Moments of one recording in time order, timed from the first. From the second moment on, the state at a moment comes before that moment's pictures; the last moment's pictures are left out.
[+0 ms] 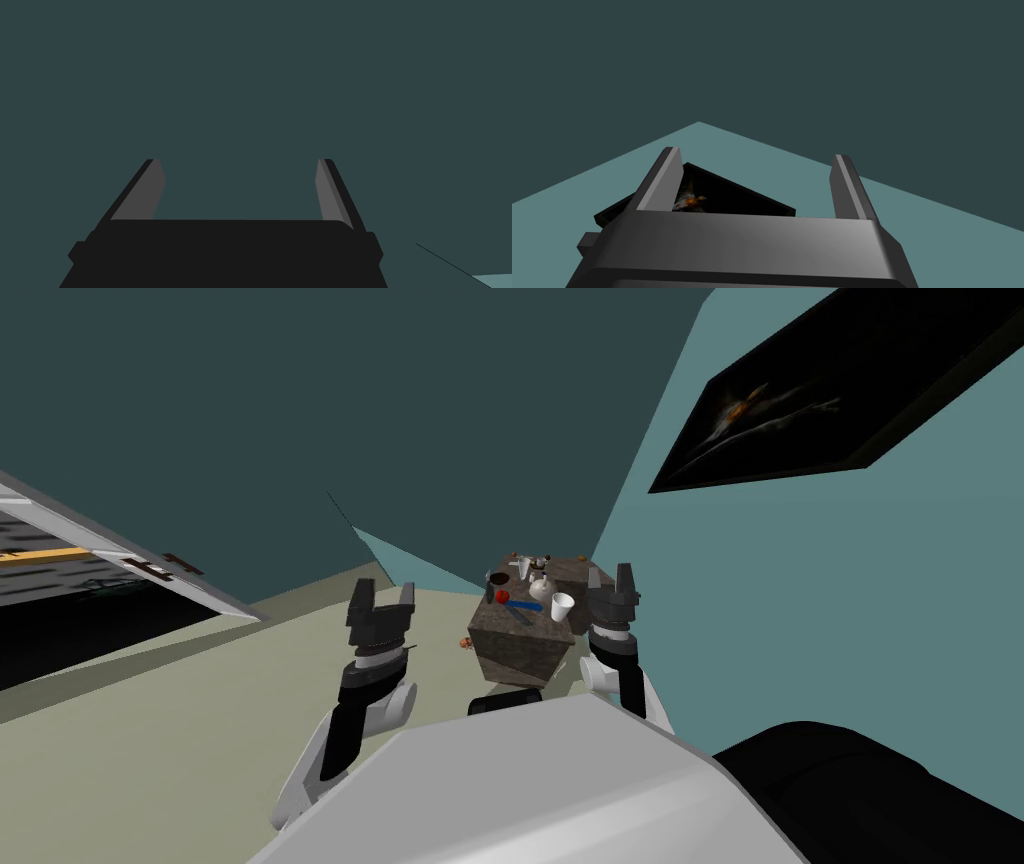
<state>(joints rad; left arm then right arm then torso) 0.44 0.13 0.03 -2.31 -0.06 -0.58 0.16 0.47 0.00 -0.06 -2.39 0.11 -0.63 -0.08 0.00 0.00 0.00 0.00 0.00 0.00</state>
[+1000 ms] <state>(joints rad) 0.38 0.39 -0.02 -2.10 -0.13 -0.38 0.15 0.47 0.00 -0.06 -2.39 0.11 -0.63 -0.08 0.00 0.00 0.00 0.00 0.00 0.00</state>
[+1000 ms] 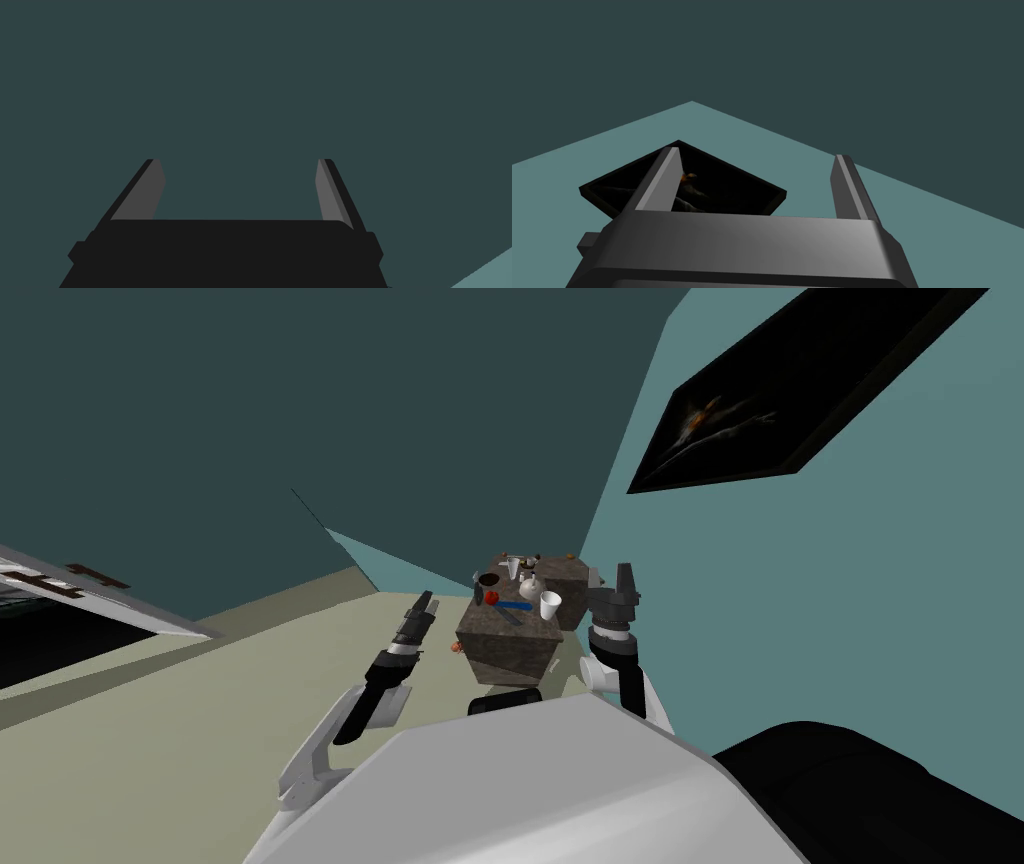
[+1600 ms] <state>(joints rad) 0.35 0.57 -0.05 -1.98 -0.17 -0.26 0.15 0.47 0.00 -0.06 -2.39 0.11 -0.63 -0.08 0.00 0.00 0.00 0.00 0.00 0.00</state>
